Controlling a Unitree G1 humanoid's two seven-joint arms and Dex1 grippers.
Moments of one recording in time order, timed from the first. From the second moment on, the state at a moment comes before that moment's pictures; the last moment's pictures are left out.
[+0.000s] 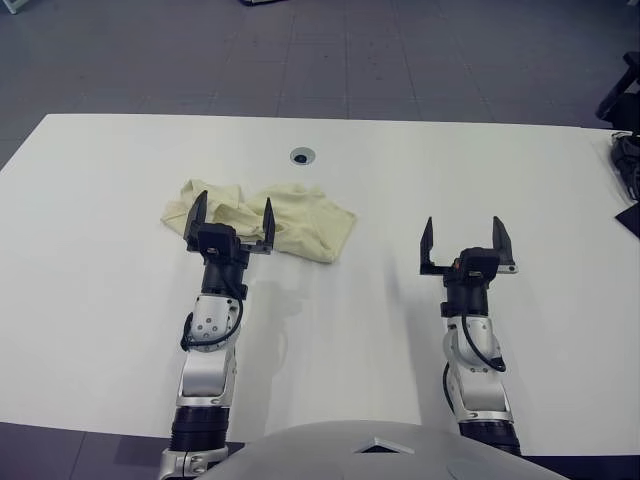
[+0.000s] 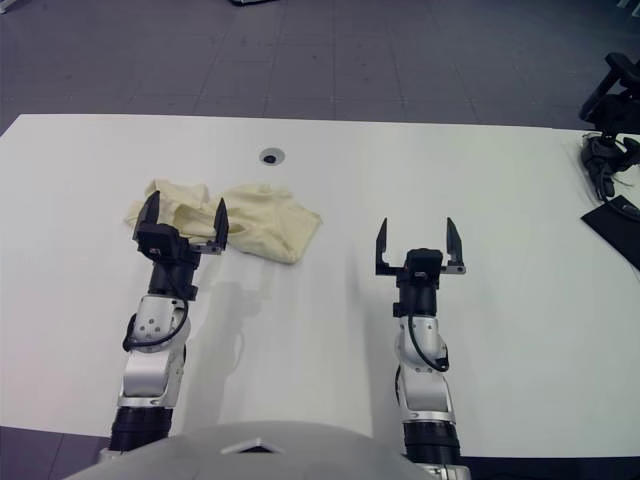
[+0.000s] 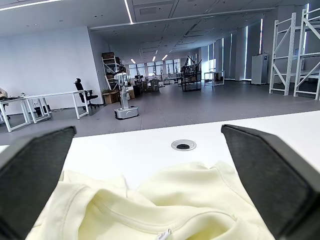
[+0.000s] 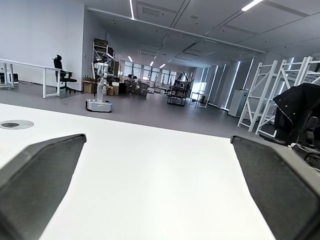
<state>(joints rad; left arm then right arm) 0.12 0.06 -0.01 -0.16 0.04 -0.24 -0.05 0.18 -0.03 -0.02 -0.04 -0.13 -0.37 -0.10</state>
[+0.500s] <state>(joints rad) 0.12 0.06 -0.01 -0.16 0.04 -0.24 -0.05 0.17 -0.03 -0.02 -0.02 -0.13 -0.38 -0.10</state>
